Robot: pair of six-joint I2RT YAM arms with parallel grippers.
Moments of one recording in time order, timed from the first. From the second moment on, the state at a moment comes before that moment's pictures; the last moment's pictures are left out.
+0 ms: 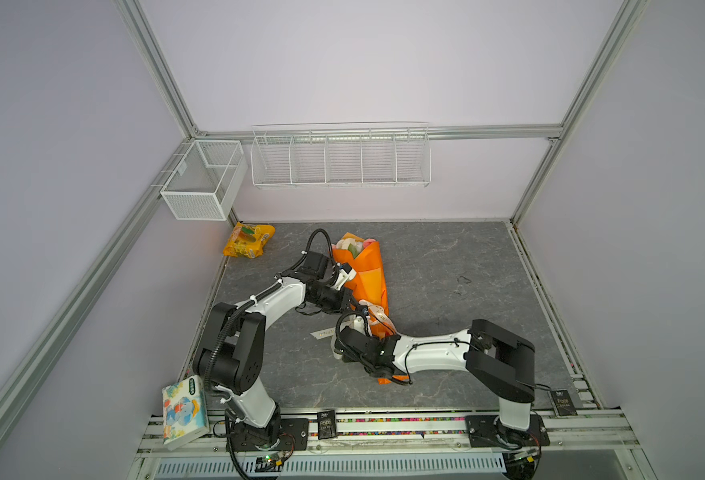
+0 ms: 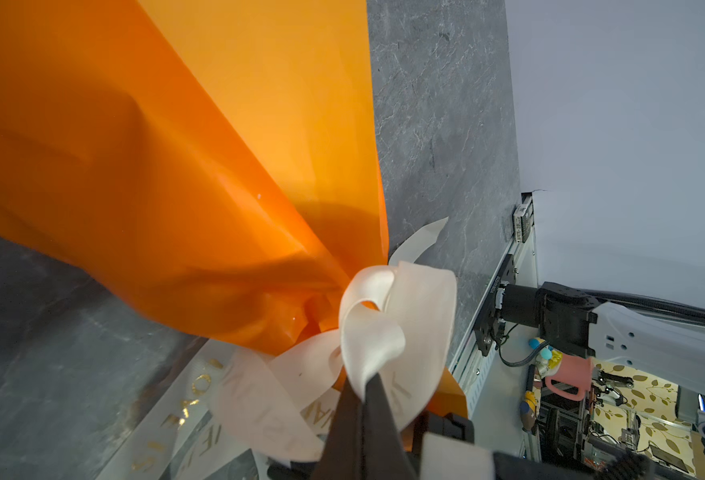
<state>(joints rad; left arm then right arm) -0.39 1.69 1.08 -0.54 0.83 -0.16 1.23 1.92 1.12 -0.13 0.41 1.00</state>
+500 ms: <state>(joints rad) -0.41 1.69 1.12 -0.54 0.88 -0.19 1.17 1.56 1.06 -0.40 0.29 0.88</state>
